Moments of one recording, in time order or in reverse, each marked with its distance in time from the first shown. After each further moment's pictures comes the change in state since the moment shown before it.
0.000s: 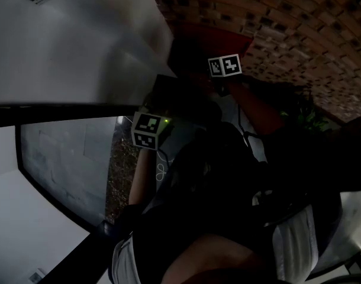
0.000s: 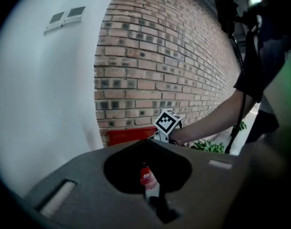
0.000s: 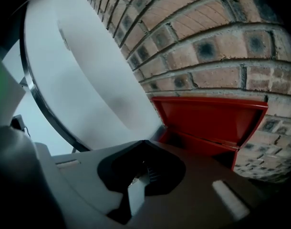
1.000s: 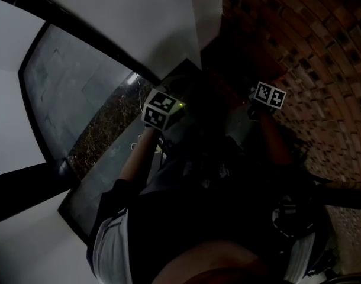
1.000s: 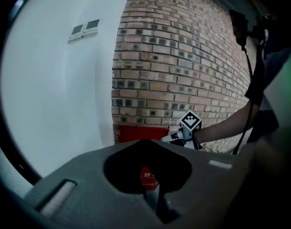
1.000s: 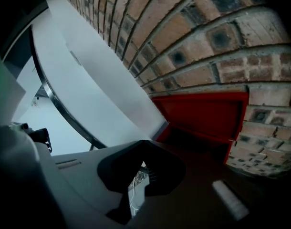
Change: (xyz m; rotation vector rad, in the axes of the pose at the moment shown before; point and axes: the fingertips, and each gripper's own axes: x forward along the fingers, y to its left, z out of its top) left arm -0.016 -0.031 -0.008 -0.163 -0.023 0.234; right arm -0.072 -0.033 -0.018 0.030 0.000 0.182
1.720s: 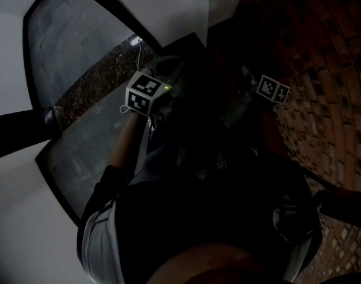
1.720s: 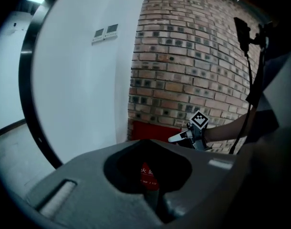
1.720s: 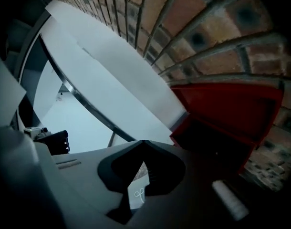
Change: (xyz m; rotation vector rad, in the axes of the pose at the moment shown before) left arm -0.011 -0.001 -0.021 -0.146 -0.003 0.210; right arm 0.005 0.016 -0.006 -0.061 0.167 0.261
